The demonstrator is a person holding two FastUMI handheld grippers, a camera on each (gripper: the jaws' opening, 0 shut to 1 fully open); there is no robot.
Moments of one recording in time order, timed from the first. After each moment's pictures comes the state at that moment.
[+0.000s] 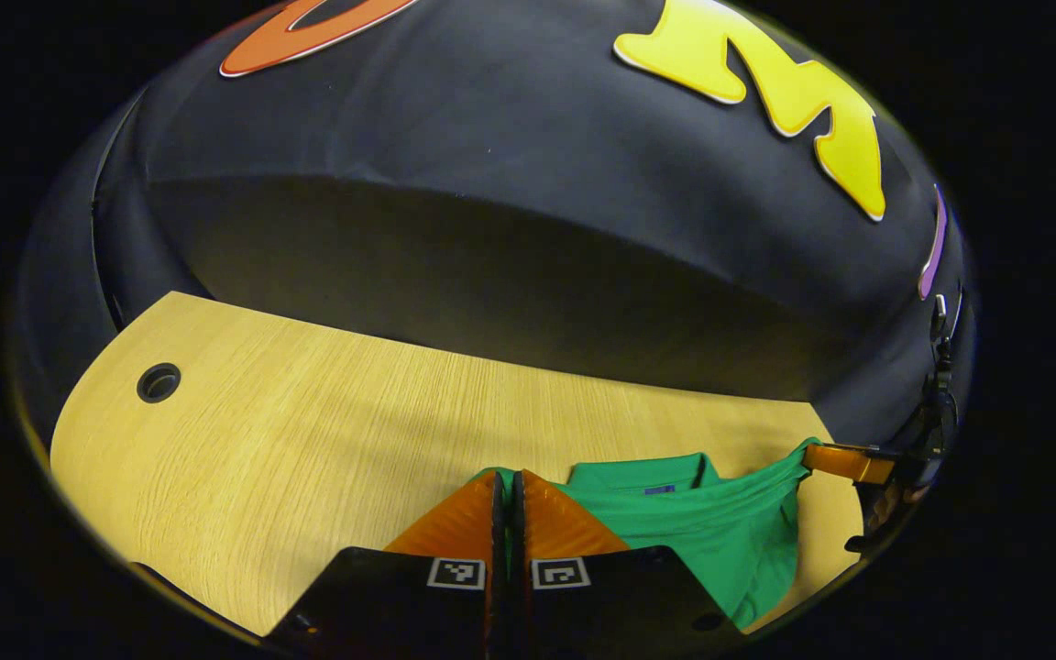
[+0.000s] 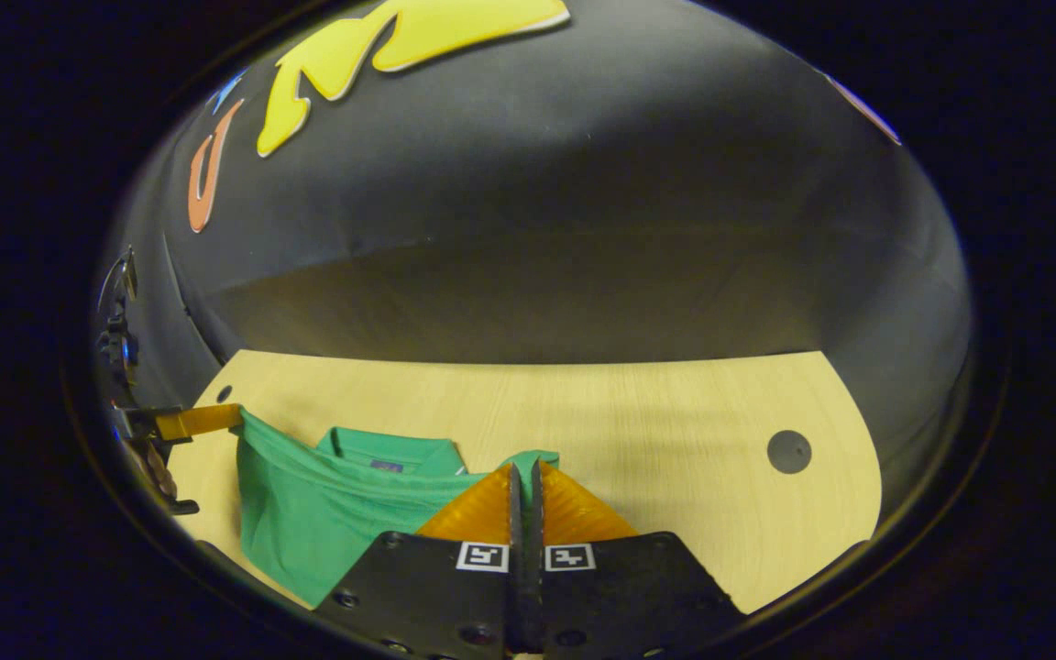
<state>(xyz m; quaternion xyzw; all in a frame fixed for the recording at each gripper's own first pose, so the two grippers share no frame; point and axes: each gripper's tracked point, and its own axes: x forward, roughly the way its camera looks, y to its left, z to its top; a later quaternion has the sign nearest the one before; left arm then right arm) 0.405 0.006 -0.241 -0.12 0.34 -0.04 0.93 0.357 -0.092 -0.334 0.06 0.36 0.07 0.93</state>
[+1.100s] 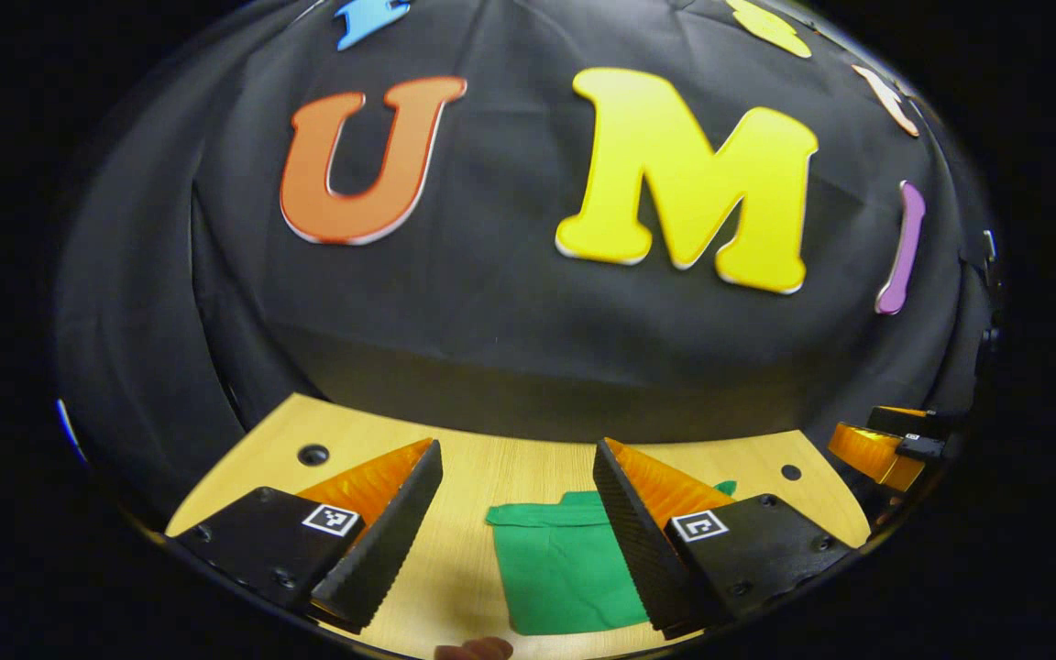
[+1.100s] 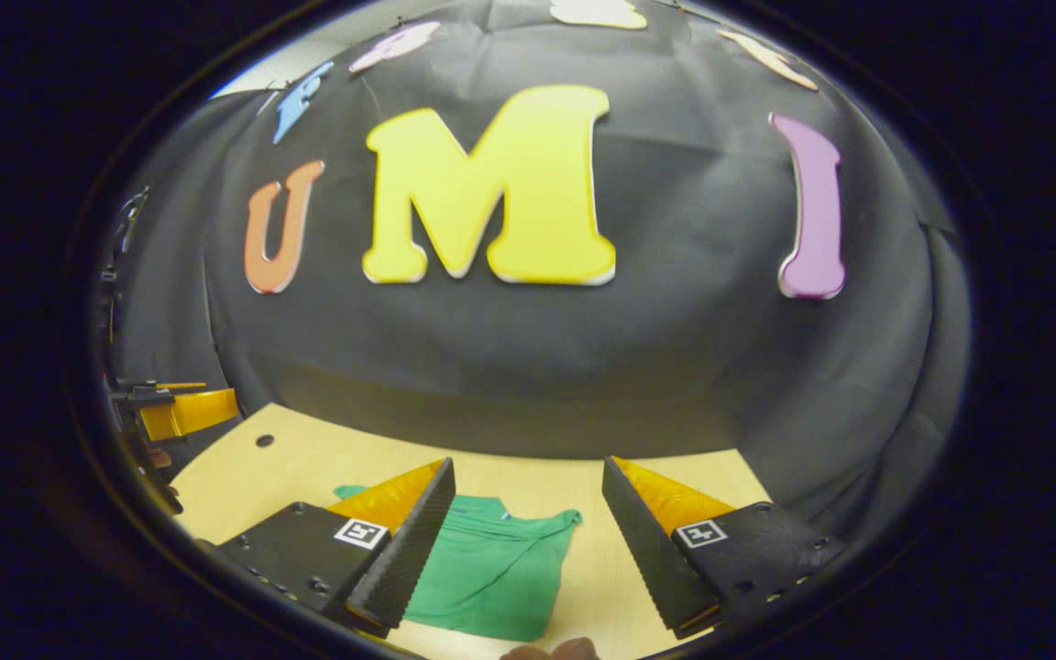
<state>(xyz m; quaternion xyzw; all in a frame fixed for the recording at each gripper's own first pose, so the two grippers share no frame) 0.303 0.003 -0.011 -0.04 0.16 0.01 0.99 0.225 -0.060 -0.104 0.01 0.16 0.04 0.99</state>
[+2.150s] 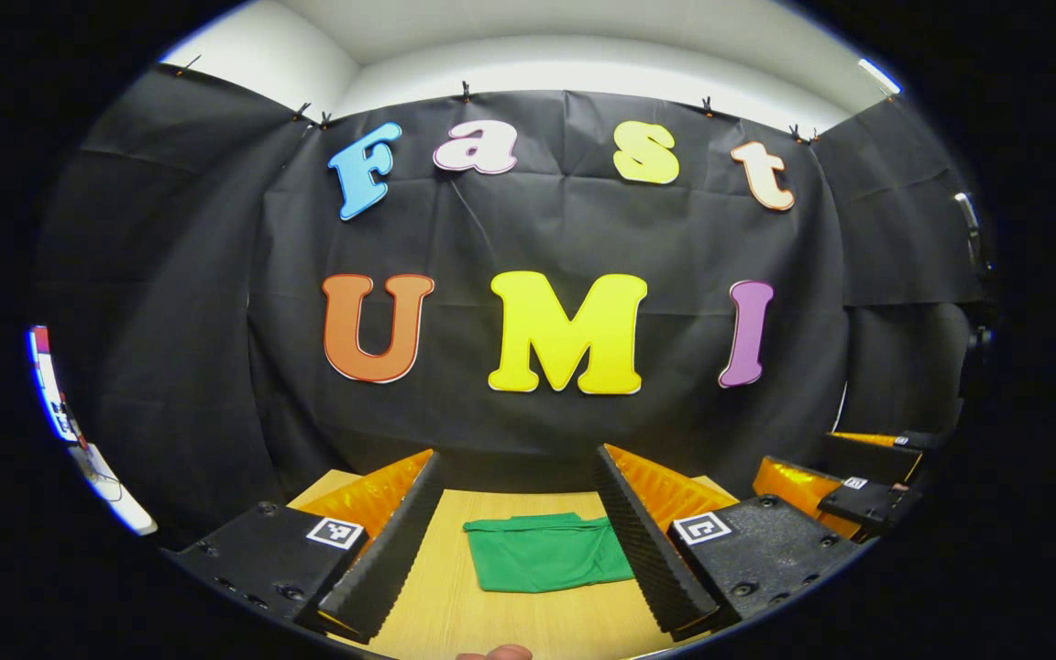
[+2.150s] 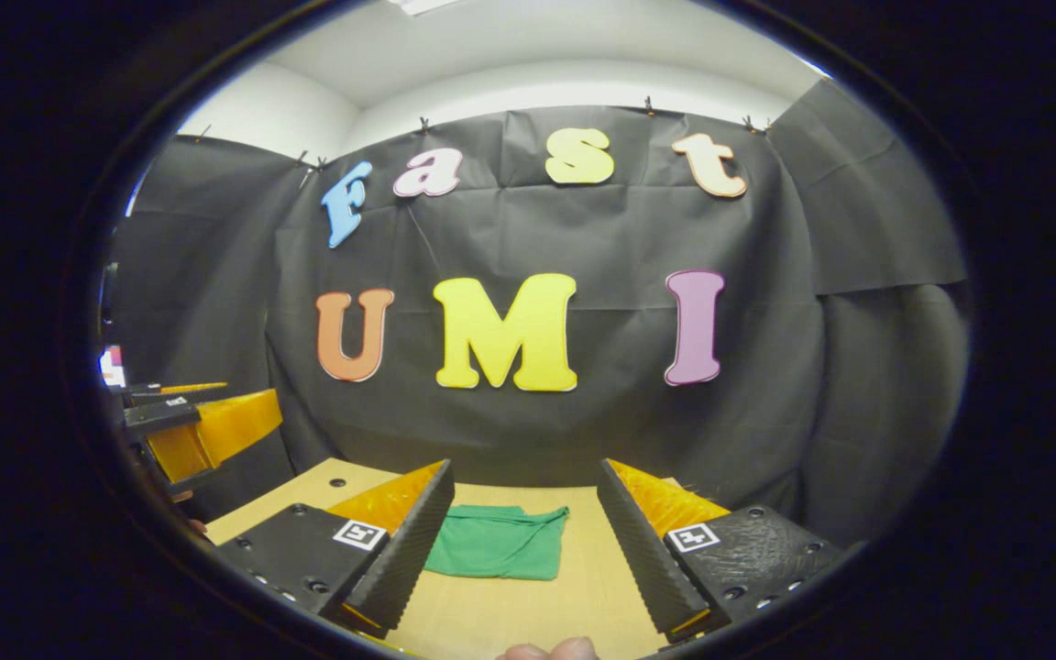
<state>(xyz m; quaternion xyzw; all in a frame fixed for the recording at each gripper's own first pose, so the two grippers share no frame) -0.055 -0.044 0.065 -0.05 0.02 -0.01 1.00 -0.065 -0.058 0.027 0.03 0.06 0.02 1.00</state>
